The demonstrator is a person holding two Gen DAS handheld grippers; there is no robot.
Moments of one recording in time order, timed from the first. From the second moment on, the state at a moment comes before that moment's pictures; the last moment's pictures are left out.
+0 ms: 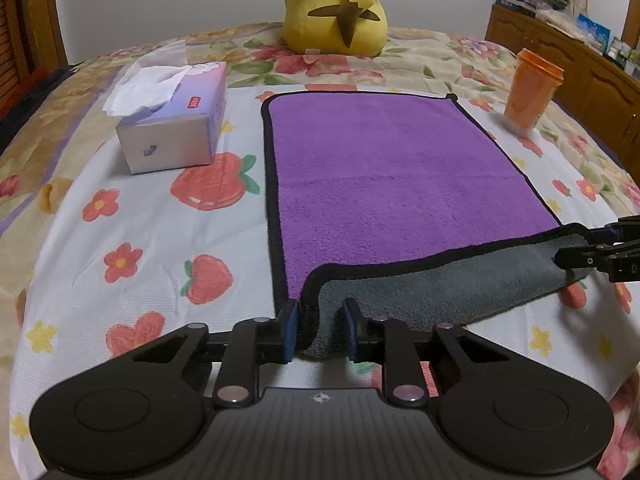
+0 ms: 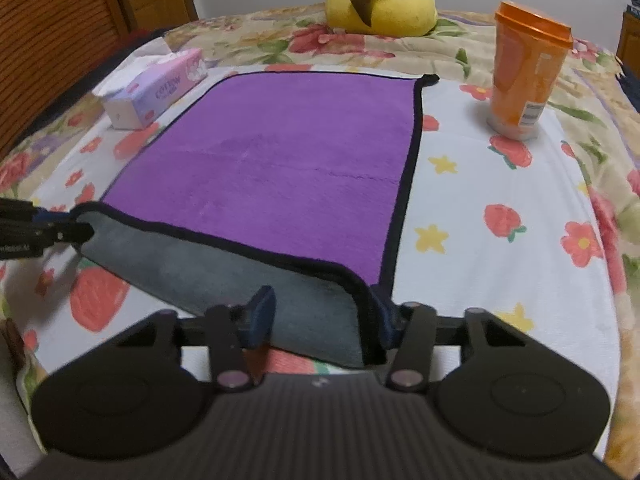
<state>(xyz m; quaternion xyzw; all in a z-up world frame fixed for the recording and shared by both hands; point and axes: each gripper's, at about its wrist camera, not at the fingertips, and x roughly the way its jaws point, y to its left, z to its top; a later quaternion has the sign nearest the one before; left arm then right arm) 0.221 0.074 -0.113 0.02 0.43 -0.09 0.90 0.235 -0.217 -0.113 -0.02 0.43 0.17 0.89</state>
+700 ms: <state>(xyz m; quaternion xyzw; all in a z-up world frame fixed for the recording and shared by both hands) 0.212 0.068 -0.096 0.03 0.39 -0.12 0.91 0.235 -0.221 -0.109 -0.02 0.42 0.18 0.89</state>
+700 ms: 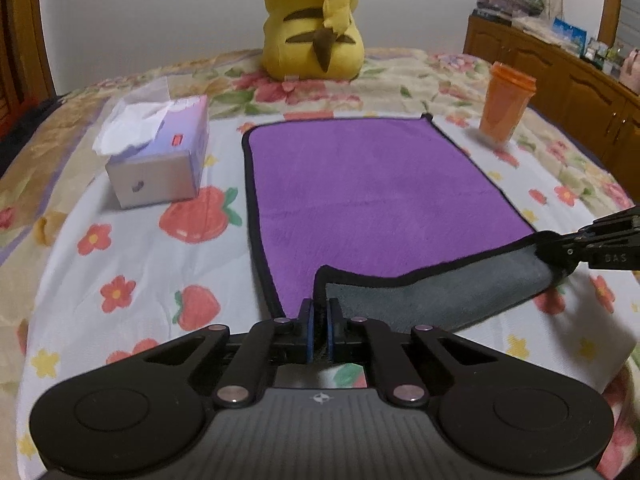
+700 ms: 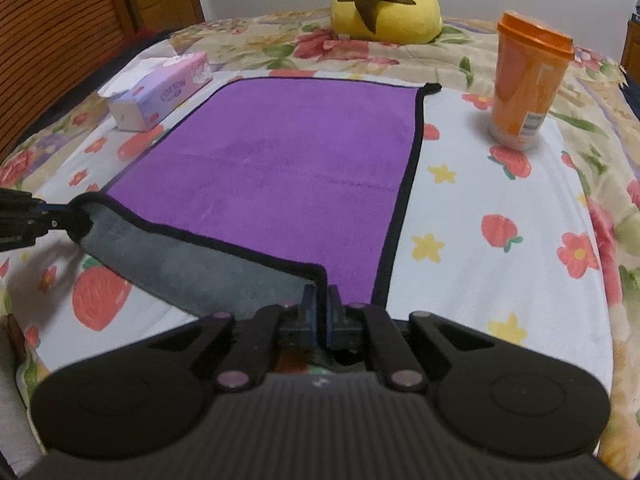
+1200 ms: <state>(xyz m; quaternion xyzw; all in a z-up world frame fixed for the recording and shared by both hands) 0.201 0.061 -0.066 0.03 0.33 -0.12 0.94 0.232 -0.225 -0.084 -0.02 0.36 0.18 0.92</state>
